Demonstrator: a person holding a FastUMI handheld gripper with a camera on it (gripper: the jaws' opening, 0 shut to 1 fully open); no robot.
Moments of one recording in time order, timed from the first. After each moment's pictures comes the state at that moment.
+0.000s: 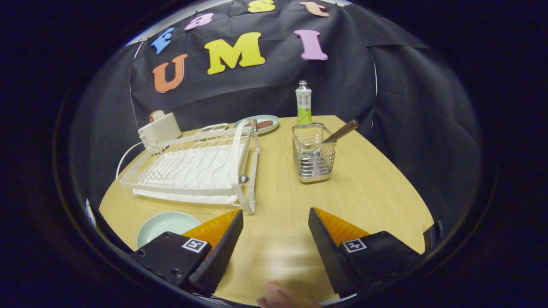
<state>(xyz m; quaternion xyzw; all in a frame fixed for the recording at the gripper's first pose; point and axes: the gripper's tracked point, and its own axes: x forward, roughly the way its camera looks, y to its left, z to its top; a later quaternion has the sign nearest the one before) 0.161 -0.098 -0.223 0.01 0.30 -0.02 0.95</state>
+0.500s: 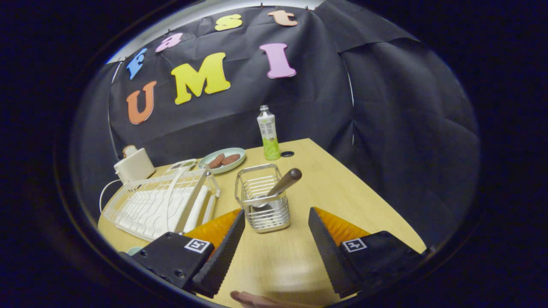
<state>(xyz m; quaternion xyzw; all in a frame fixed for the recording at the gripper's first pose) 0.250 -0.182 -0.182 0.06 0.19 -0.07 0.98</state>
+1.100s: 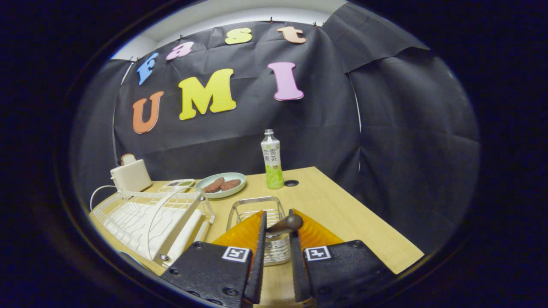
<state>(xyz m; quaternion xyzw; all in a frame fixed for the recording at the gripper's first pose) 0.294 -0.182 -0.173 0.03 0.11 -0.06 0.99</state>
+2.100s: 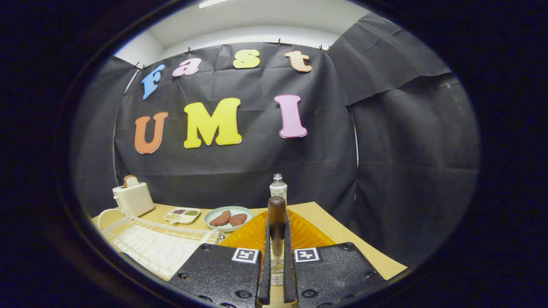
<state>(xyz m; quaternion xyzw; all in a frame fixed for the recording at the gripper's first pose) 0.272 -0.135 -0.061 0.02 0.02 -0.08 1.00</state>
